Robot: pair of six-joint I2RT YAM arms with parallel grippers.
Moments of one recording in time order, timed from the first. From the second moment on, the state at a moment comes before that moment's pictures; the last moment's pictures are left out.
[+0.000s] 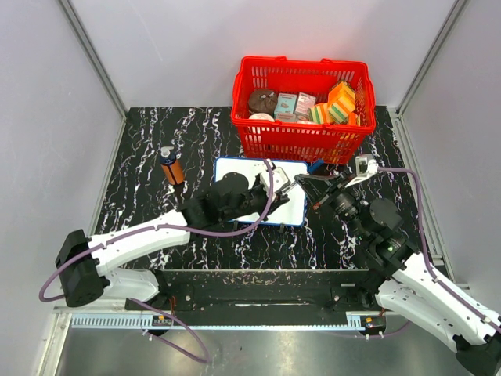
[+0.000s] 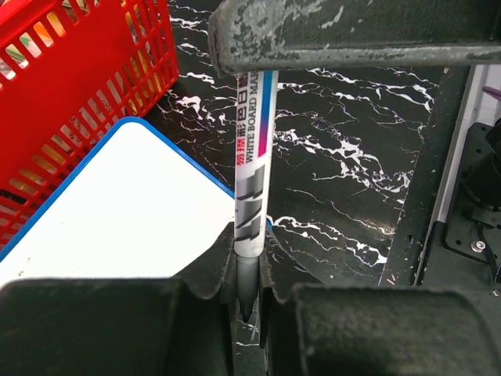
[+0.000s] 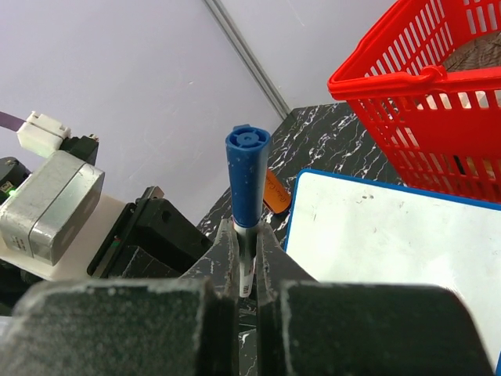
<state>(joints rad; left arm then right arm) -1.03 1.27 0.98 0.04 0.08 0.05 0.73 0.63 0.61 0.24 0.06 0.60</state>
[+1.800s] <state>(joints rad) -1.01 0.98 1.02 -0.37 0.24 0.24 0.65 0.77 0.68 0.46 -0.57 0.77</state>
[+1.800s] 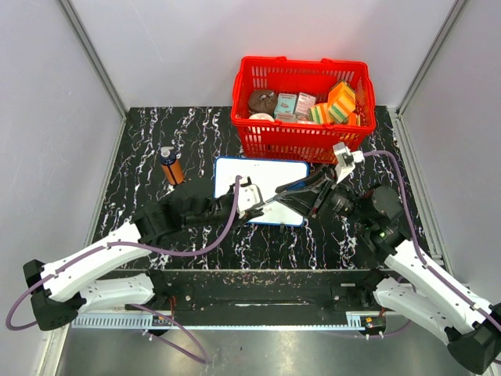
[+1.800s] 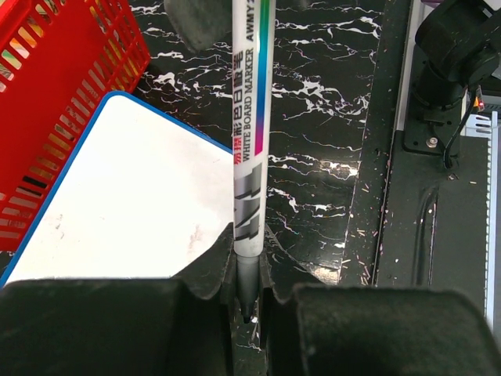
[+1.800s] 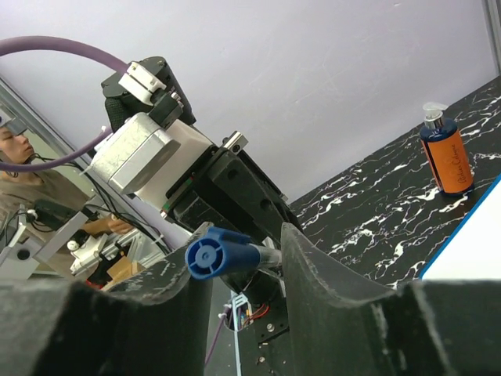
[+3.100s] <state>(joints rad) -0.43 0.84 0.73 0.04 0.50 -0.38 0.64 0.62 0.64 0.12 -0.22 0.57</state>
